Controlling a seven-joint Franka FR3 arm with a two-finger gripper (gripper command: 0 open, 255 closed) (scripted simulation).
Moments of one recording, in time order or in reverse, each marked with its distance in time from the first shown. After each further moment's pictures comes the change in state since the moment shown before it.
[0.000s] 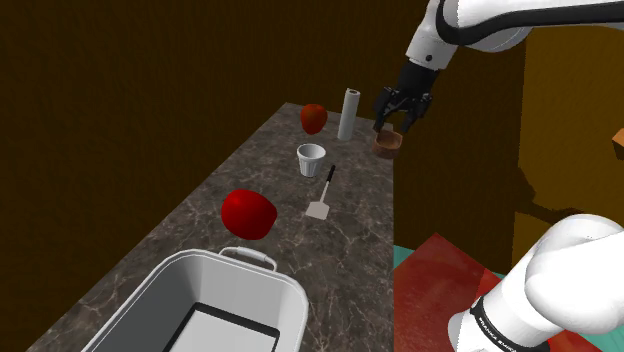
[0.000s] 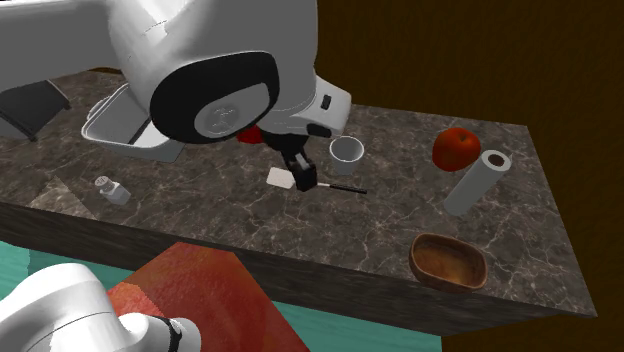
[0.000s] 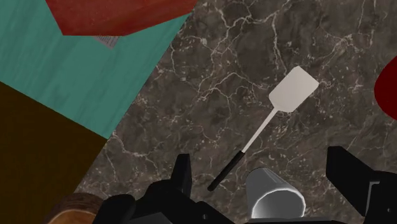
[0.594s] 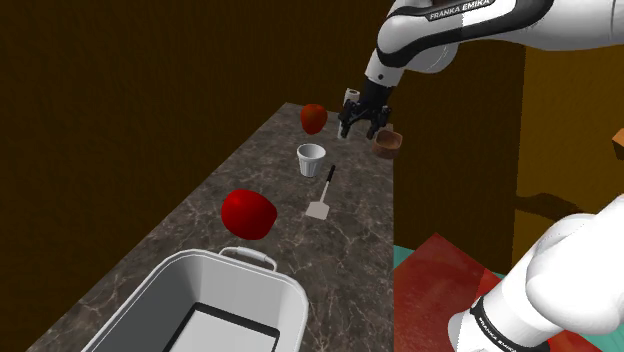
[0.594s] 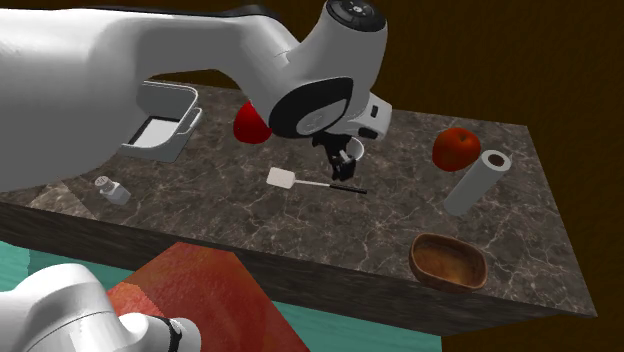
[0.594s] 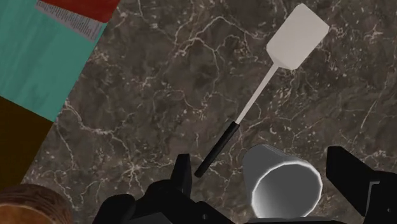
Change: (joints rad) arm 0.017 0.350 -0.023 0.155 0.069 0.164 -0.027
